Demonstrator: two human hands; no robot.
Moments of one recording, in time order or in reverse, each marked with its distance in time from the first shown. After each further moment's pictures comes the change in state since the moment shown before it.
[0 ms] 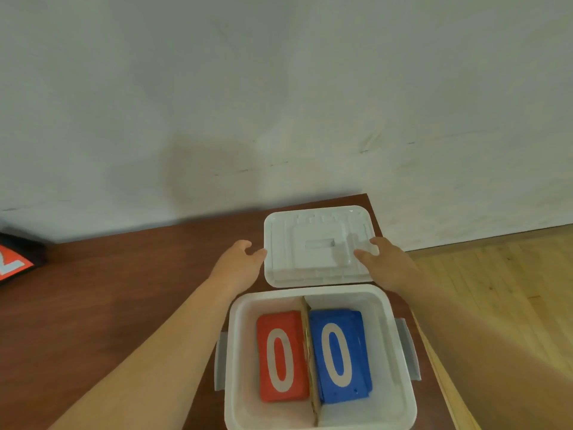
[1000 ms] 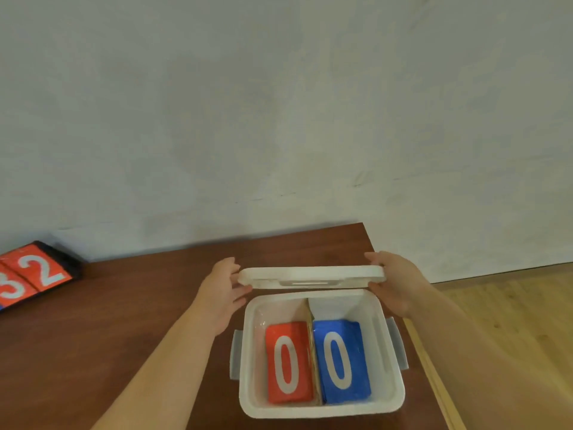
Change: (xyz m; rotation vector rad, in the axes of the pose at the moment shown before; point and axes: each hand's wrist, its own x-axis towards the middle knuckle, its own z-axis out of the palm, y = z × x) left_hand -0.099 -0.020 -0.042 -0.980 -0.009 -0.055; right_hand -0.087 -0.018 -0.028 0.617 0.015 -0.088
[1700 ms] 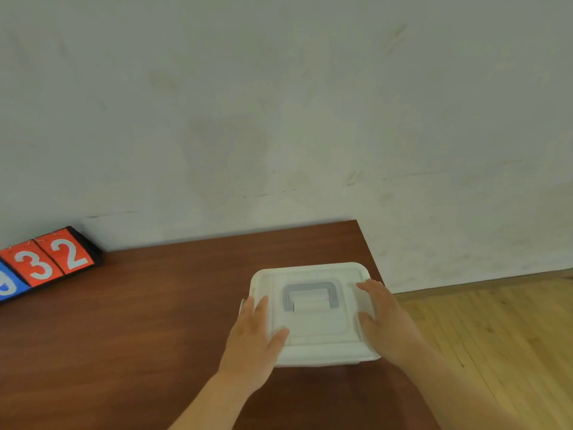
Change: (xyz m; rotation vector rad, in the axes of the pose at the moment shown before) left_hand -0.096 -0.134 -0.012 1.222 -0.006 0.503; right_hand -0.115 0.091 0.014 -0.622 0.033 -0.361
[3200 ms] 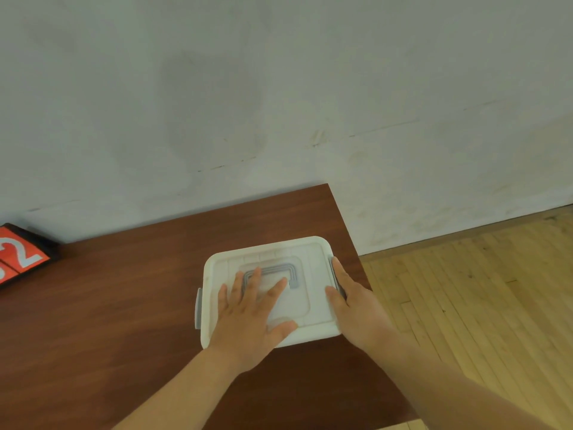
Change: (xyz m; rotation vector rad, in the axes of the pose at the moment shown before) left_hand 0.016 0.055 0.027 0.416 -0.166 0.208; right_hand -0.002 0.034 0.007 0.164 -0.109 0.156
